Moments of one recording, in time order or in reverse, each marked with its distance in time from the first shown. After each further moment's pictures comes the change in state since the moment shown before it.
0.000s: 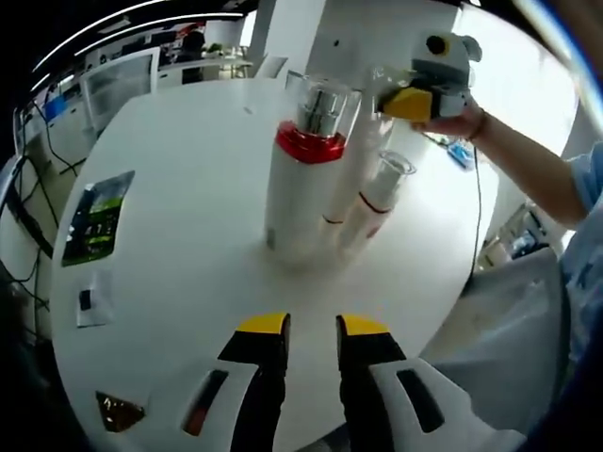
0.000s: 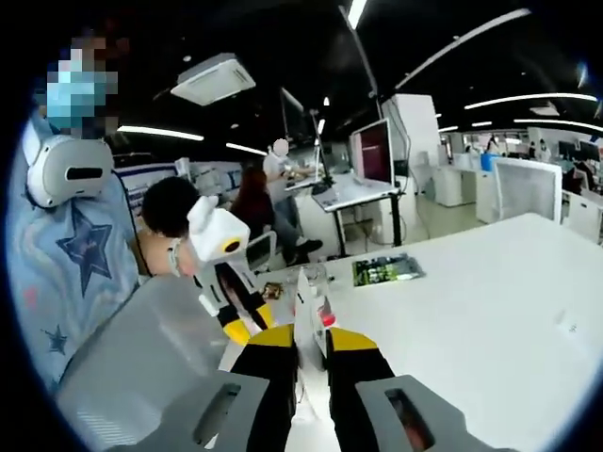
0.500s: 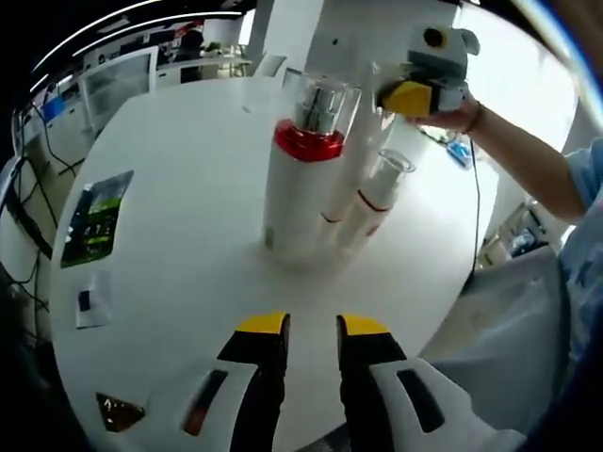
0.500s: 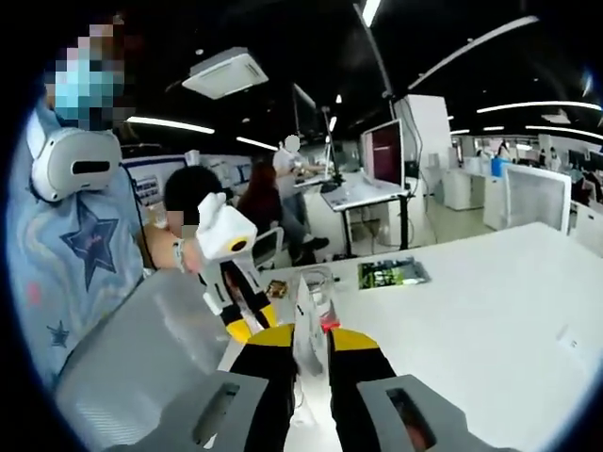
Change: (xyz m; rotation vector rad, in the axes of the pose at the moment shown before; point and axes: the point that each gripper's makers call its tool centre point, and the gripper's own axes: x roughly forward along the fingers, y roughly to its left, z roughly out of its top) left arm 0.000 -0.001 0.001 0.008 0.001 -0.003; right arm -0.001 0.010 0.008 -0.041 -0.003 0.018
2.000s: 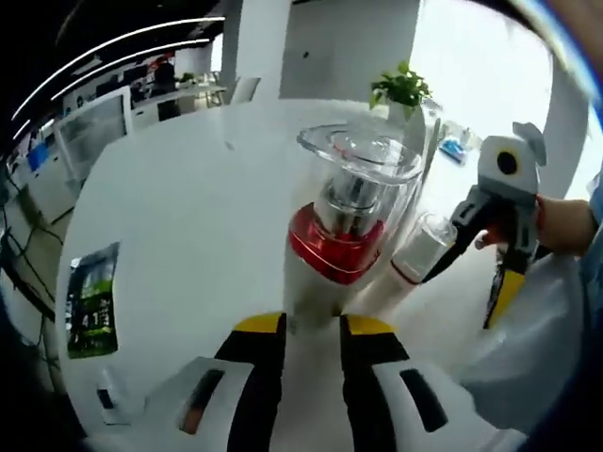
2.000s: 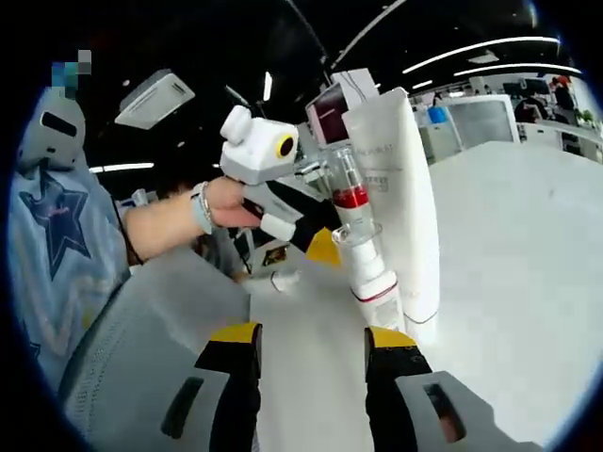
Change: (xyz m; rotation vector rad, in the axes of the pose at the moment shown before) left arm 0.043 0.016 0.064 0.135 -0.083 -0.030; right arm 0.013 0.064 -0.101 0.317 0.028 -0.180
